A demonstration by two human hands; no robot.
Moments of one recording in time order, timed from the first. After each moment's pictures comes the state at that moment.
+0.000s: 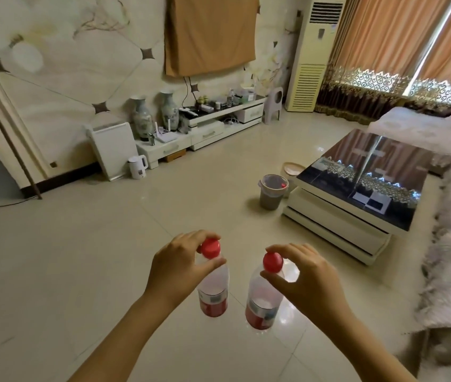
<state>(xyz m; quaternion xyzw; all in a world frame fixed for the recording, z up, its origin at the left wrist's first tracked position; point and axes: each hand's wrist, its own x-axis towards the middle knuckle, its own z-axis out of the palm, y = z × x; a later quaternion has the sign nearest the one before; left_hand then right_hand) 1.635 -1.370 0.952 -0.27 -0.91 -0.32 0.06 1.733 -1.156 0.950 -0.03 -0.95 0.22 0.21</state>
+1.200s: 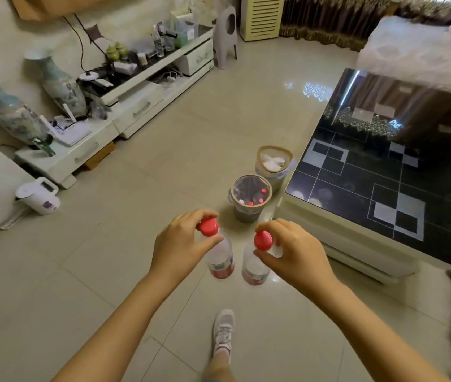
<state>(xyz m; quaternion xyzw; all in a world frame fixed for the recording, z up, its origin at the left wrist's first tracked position) 0.948 -0.928 0.859 -0.32 -0.89 -0.32 -0.08 1.086 -0.750 0.856 -0.13 -0.95 0.23 0.13</state>
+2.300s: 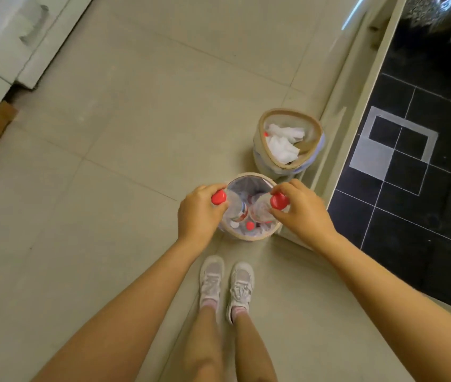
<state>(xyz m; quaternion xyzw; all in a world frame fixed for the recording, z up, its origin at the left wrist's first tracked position) 0.534 -0.540 0.530 -0.21 -0.90 -0.31 -0.22 0.664 -0.372 0.547 -0.27 -0.91 0.30 -0.07</state>
